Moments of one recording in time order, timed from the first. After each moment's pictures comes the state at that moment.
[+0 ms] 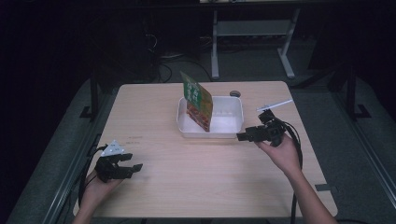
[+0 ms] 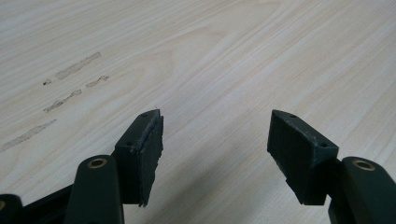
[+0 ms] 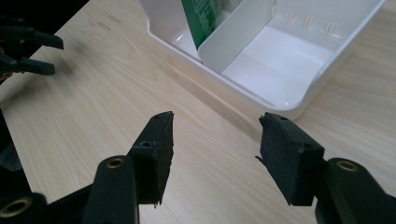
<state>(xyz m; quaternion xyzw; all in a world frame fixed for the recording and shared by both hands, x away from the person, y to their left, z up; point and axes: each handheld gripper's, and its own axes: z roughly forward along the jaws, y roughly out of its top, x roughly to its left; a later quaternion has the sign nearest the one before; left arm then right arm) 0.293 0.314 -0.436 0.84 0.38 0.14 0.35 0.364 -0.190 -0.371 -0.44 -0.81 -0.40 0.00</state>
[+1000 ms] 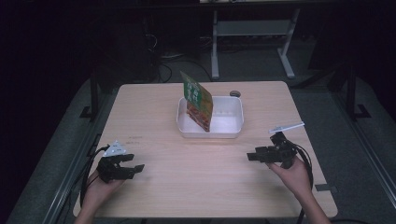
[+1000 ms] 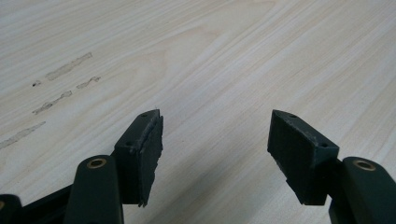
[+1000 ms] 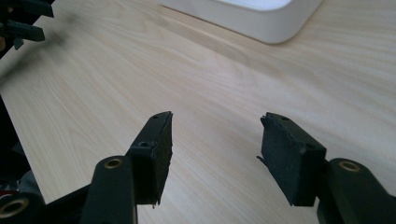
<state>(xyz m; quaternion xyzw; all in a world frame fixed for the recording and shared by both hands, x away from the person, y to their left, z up) 0.293 0.309 -0.438 0.84 0.38 0.13 0.35 0.321 -0.223 -0.418 -0.46 -0.79 -0.40 0.02</state>
